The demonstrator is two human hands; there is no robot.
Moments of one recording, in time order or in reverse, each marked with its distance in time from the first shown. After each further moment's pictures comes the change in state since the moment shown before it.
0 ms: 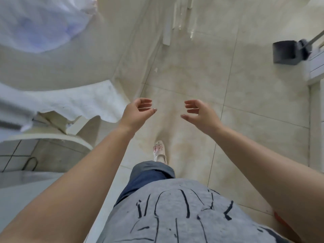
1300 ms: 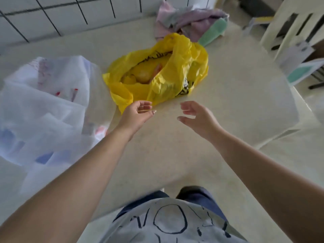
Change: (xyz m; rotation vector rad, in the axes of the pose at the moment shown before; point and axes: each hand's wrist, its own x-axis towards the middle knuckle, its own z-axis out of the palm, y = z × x) left_hand 0.568 0.278 -0.156 -0.348 0.835 -0.064; right_hand 0.734 -0.359 -0.070 -0.258 -0.627 -0.606
